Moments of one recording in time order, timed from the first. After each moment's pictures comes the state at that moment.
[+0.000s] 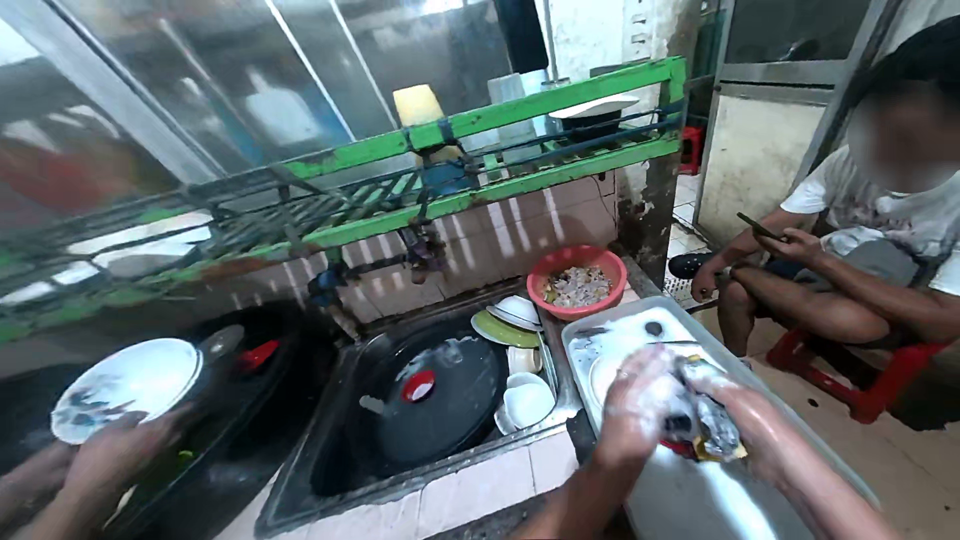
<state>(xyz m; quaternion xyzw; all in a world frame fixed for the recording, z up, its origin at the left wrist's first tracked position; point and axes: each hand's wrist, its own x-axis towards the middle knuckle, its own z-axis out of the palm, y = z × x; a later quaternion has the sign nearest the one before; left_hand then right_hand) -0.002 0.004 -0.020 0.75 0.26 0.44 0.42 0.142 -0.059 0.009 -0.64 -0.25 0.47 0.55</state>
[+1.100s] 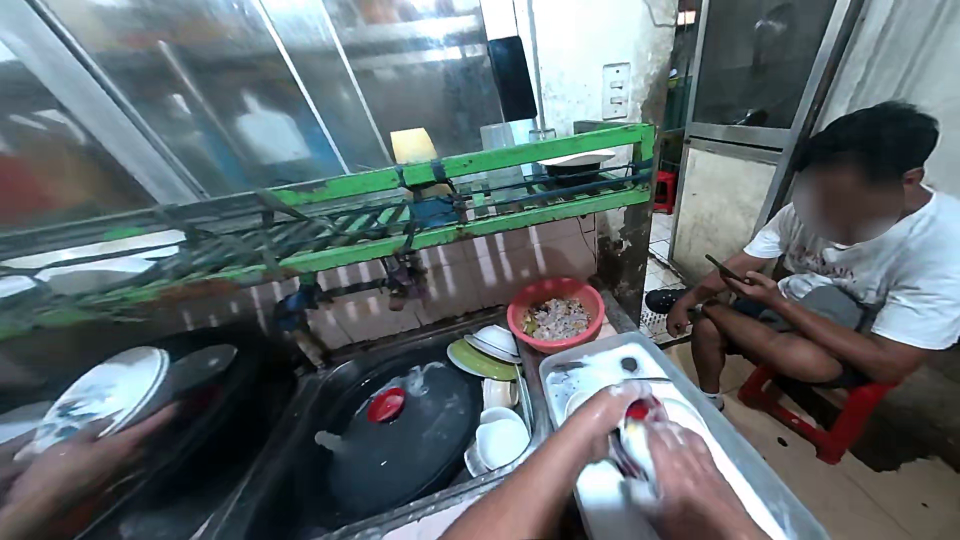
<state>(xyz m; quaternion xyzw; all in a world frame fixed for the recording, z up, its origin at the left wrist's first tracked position) 0.021 0.048 0.019 0.62 0.35 0.14 0.68 0.118 -0.077 0.005 -0.70 -0.66 0.14 0.22</state>
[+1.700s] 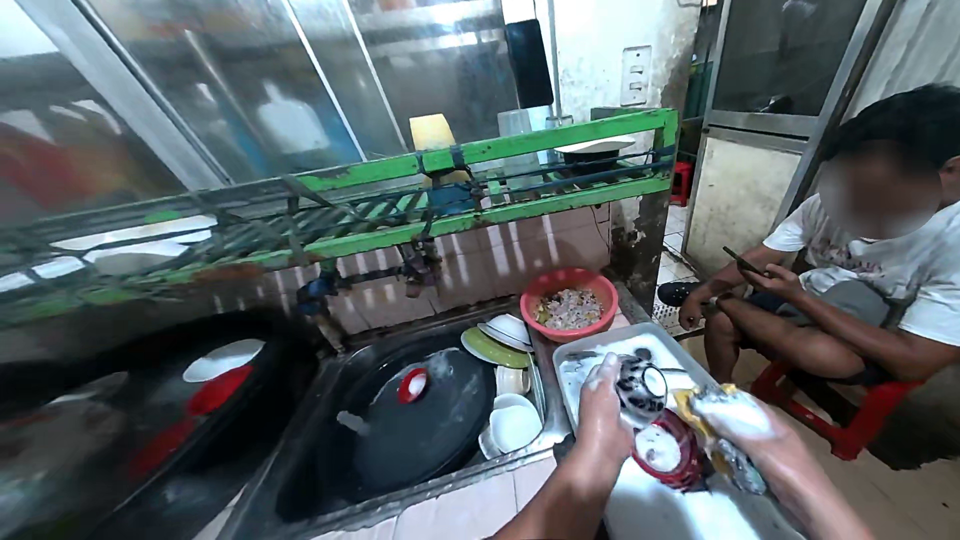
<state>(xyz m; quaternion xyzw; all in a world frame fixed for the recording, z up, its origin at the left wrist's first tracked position) 0.024 0.027 0.013 0.32 0.41 0.47 0.71 0.170 -0.084 0.008 -0.72 -0.36 0.32 0.50</state>
